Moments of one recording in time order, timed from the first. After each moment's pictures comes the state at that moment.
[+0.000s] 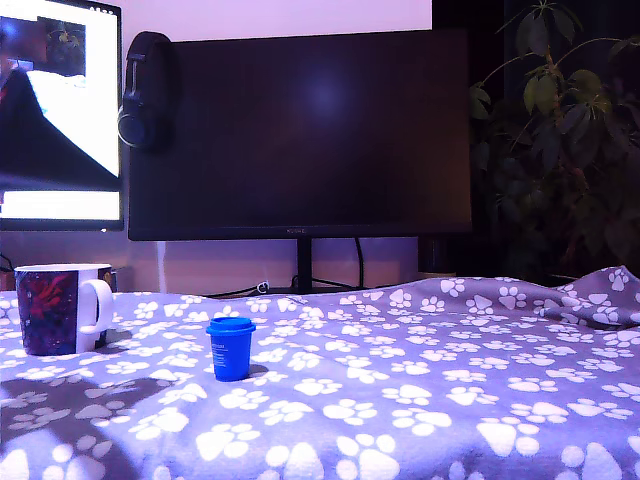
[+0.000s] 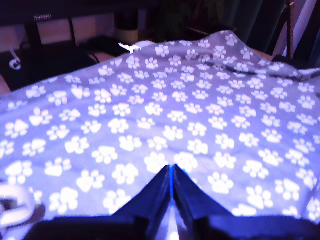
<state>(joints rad) -0.34 0.84 0.28 0.25 0.46 0.00</state>
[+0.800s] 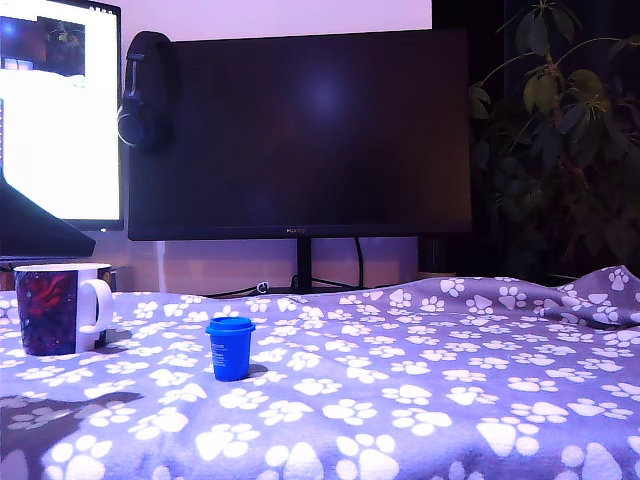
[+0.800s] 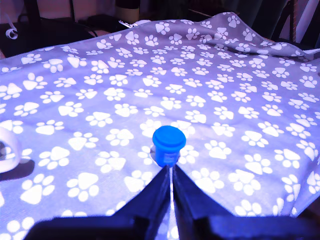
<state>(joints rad) -0.34 0.82 0.13 0.36 0.45 -0.02</state>
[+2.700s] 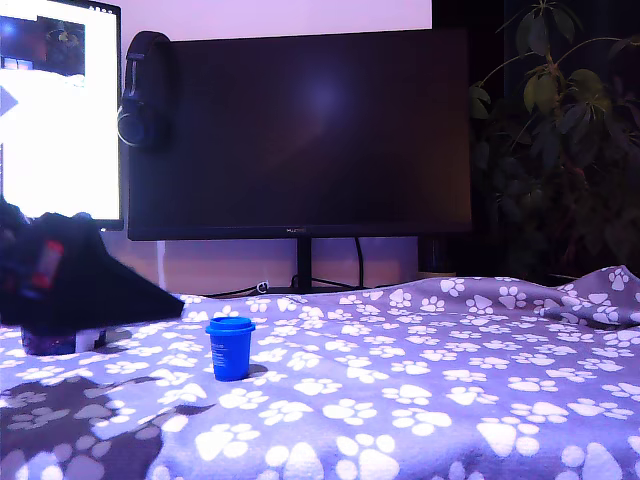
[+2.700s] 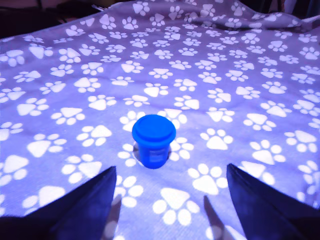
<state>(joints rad) -0.47 1.40 0.13 0.93 0.38 0.02</state>
